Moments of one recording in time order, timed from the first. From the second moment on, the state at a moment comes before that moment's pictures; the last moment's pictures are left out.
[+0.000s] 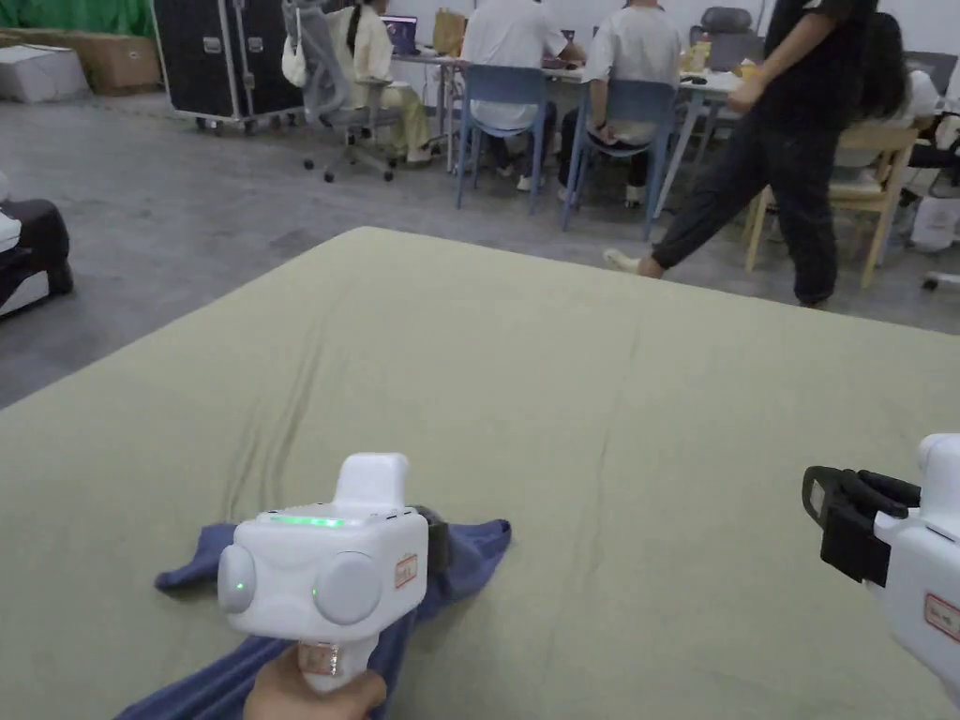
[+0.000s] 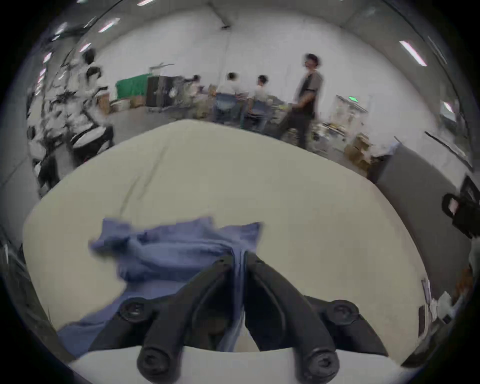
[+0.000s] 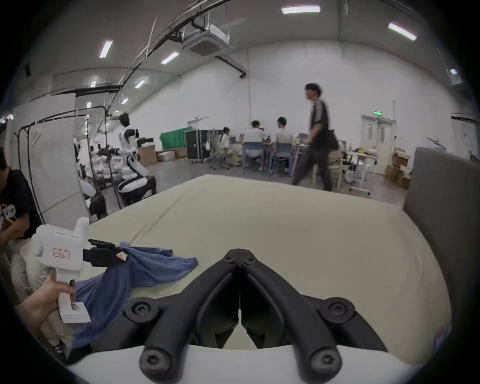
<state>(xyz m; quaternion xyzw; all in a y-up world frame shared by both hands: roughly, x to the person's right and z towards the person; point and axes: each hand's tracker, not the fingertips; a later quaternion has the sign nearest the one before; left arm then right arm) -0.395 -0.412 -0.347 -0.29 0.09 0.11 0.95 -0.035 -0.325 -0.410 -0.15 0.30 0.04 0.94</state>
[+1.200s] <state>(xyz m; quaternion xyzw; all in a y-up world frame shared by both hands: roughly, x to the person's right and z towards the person) 0.037 -0.480 -0.352 -0.45 -0.40 -0.06 0.80 0.293 -0.354 -0.311 -0.19 0.04 -0.03 0.98</state>
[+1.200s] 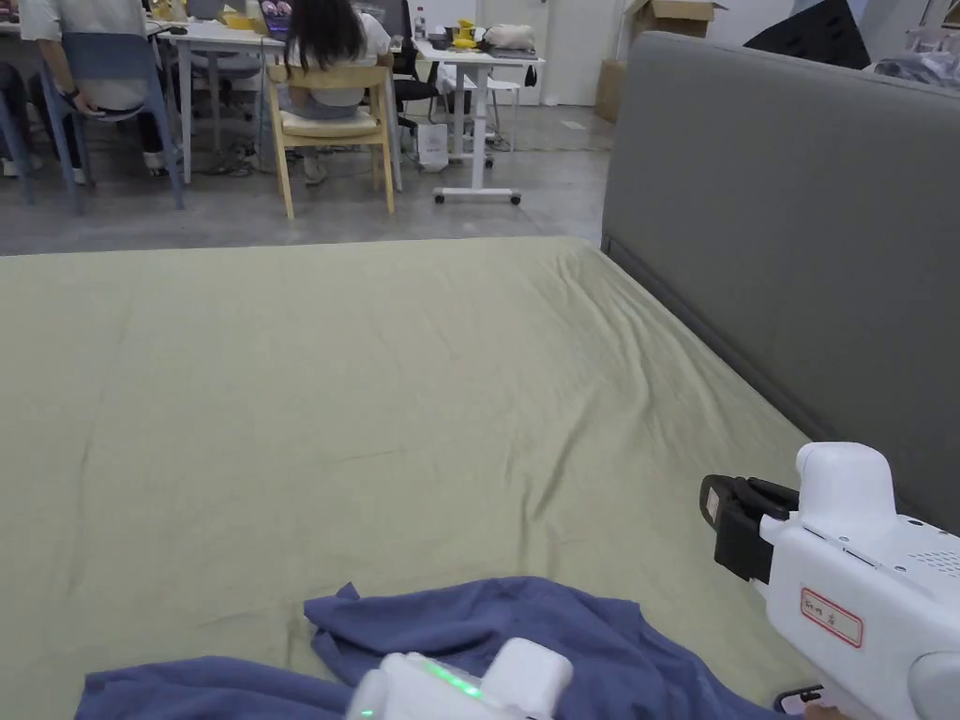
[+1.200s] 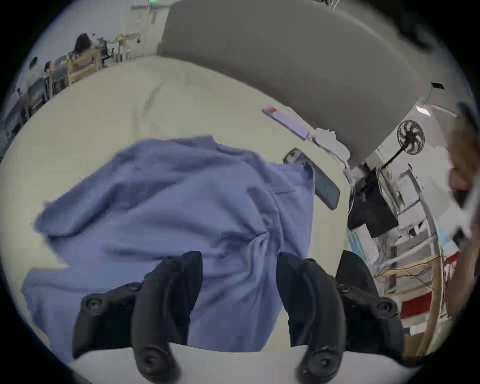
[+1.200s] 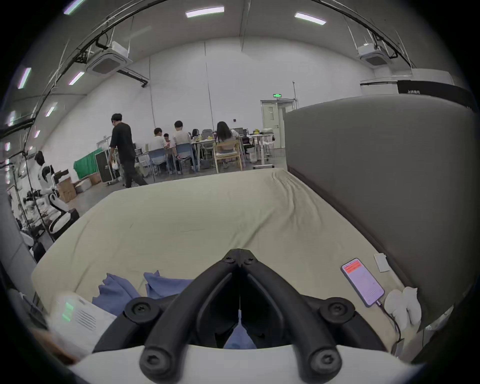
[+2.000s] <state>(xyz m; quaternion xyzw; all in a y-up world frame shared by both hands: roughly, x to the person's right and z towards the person) -0.233 -0.486 -0.435 -0.48 -0.01 0.08 0.88 0.248 -0.405 -0.291 -0.26 0.06 -0.02 0.96</state>
